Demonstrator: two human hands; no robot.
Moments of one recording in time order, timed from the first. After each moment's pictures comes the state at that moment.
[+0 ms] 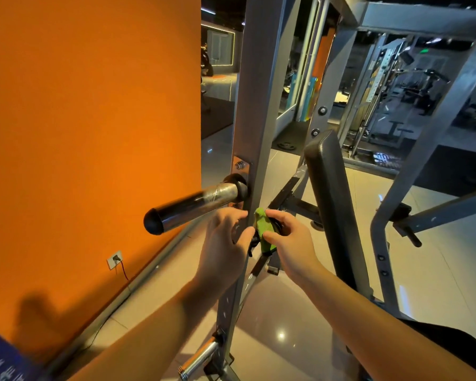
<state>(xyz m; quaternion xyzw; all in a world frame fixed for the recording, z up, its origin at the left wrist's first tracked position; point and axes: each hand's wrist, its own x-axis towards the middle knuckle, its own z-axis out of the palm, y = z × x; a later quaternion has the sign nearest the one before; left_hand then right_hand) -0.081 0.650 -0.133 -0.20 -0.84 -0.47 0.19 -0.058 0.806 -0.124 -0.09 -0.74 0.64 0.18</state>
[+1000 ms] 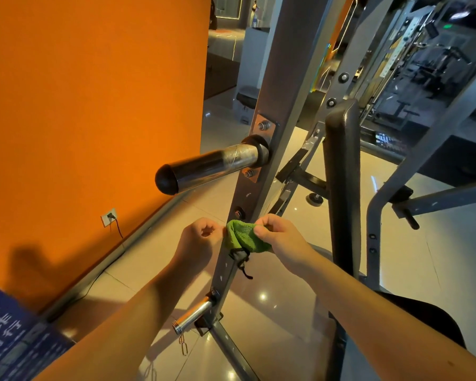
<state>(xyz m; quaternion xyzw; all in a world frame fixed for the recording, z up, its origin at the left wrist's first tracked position) -0.105 0.589 -0.224 -0.07 -0.81 -0.59 -0.03 -0.062 0.788 -0.175 -0.09 -0.78 0.61 -0.05</state>
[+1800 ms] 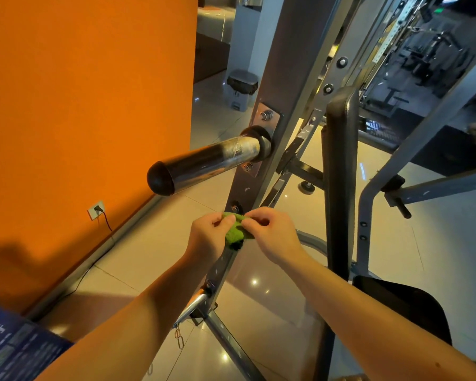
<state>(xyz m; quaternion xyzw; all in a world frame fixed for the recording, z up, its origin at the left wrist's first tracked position) -0.121 0.619 -0.226 -0.04 -0.71 -0.69 -0.09 -0.082 0.765 -0.183 -0.11 -0.90 0.42 0.09</state>
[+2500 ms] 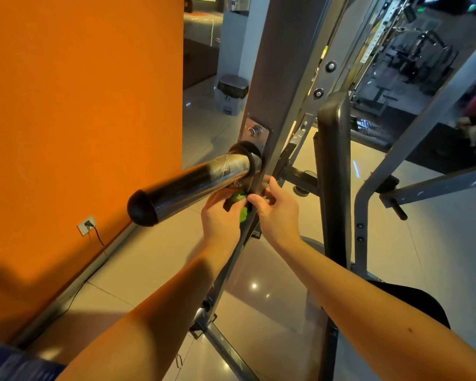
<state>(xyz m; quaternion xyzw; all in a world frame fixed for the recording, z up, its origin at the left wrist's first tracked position) -0.169 0.681 -0.198 -0.01 -0.68 -0.73 0.01 -0.144 0.793 -0.172 -0.16 -0.85 0.46 0.22</state>
